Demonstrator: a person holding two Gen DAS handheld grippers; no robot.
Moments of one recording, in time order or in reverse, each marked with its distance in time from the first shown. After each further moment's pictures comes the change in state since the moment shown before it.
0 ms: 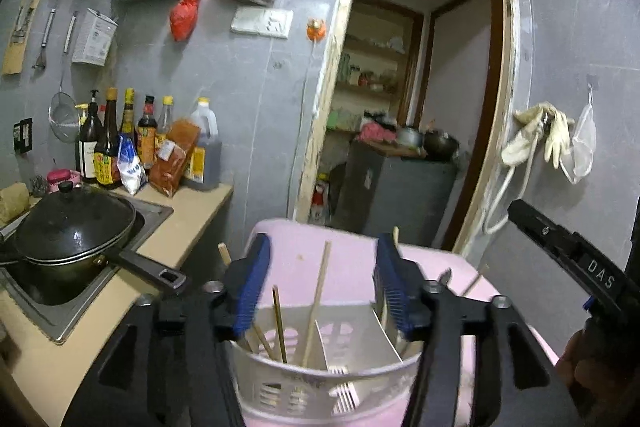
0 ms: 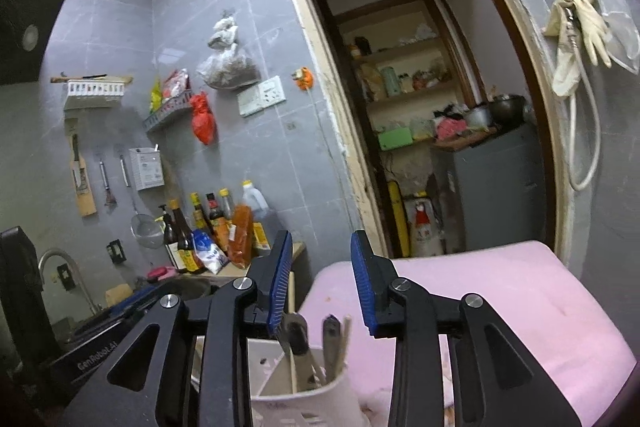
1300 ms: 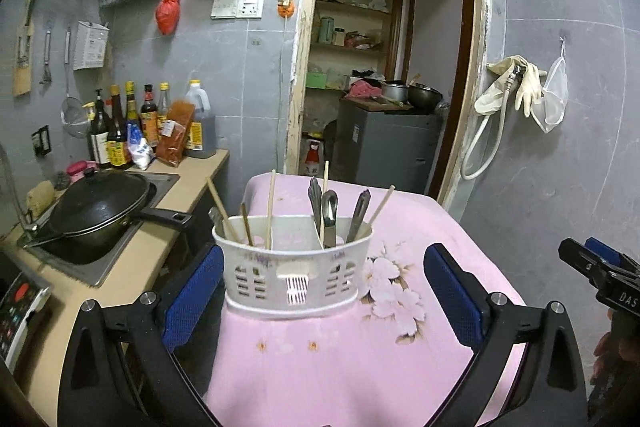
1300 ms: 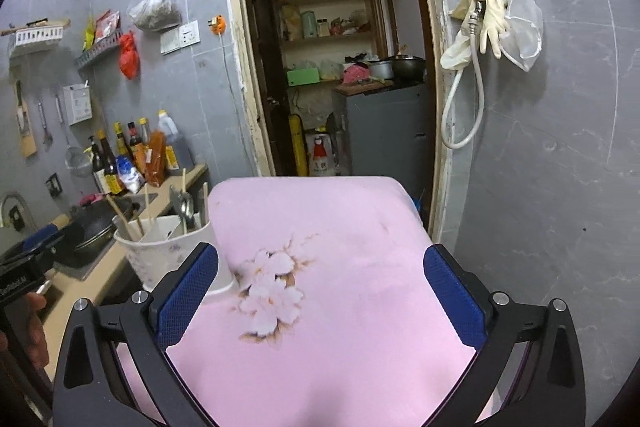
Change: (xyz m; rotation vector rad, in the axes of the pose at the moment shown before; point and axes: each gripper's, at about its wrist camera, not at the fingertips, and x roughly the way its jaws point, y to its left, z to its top) left arm -0.099 -0.080 -0.031 0.078 0.137 0.034; right arm -0.160 -0.052 0.002 -0.078 0.259 -0.304
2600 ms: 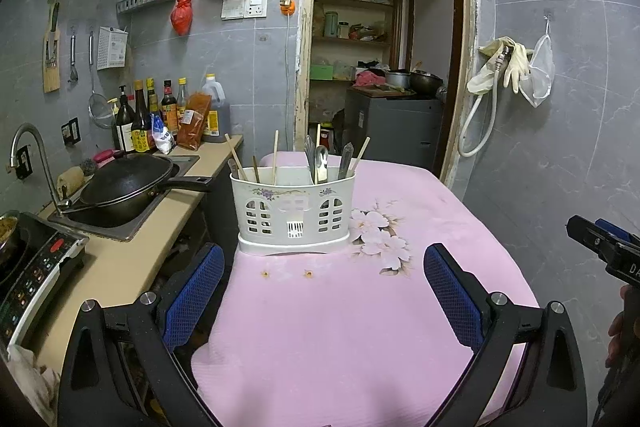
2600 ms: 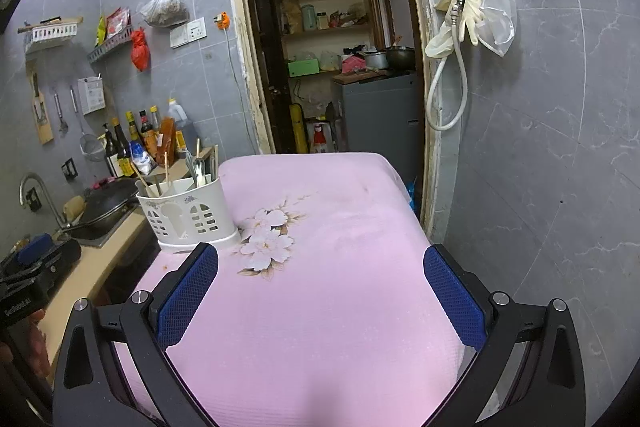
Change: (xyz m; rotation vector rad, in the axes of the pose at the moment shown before) left arm -0.074 -0.040 -0.055 0.033 0.027 0.051; right arm -0.069 -0.019 -0.038 0.011 0.028 -0.004
